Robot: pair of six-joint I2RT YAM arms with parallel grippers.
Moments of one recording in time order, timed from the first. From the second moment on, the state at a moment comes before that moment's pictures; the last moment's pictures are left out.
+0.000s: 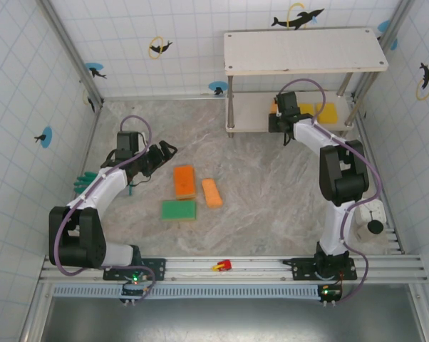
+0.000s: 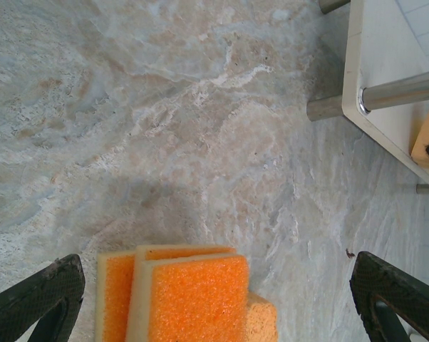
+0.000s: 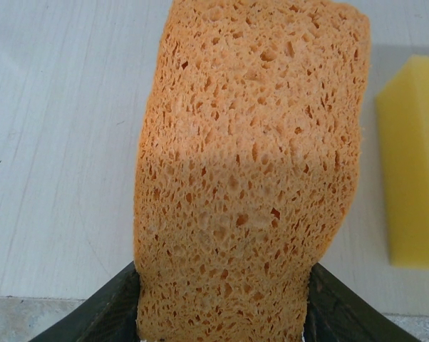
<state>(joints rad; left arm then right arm) -0.10 1.37 0.83 -0.27 0.46 -0.63 0.27 2.00 1.49 -0.31 0.14 0.14</state>
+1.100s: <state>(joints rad) -0.10 1.37 0.83 -0.28 0.45 -0.63 0.26 2.06 1.57 -0.33 0.12 0.13</state>
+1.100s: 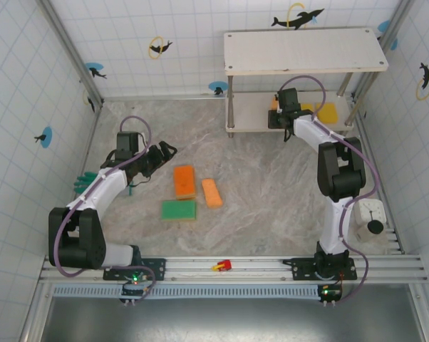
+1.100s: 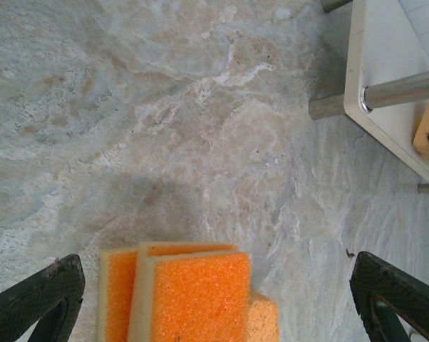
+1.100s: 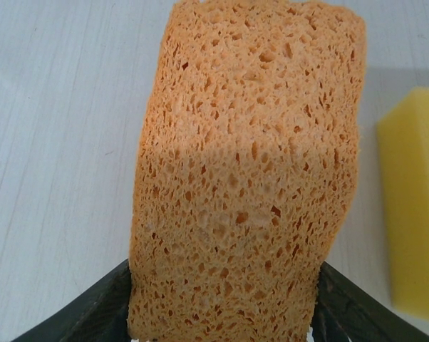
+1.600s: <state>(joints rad) -0.10 1.37 0.83 -0.28 0.45 -0.63 0.26 2.07 1.57 -0.33 0.12 0.13</state>
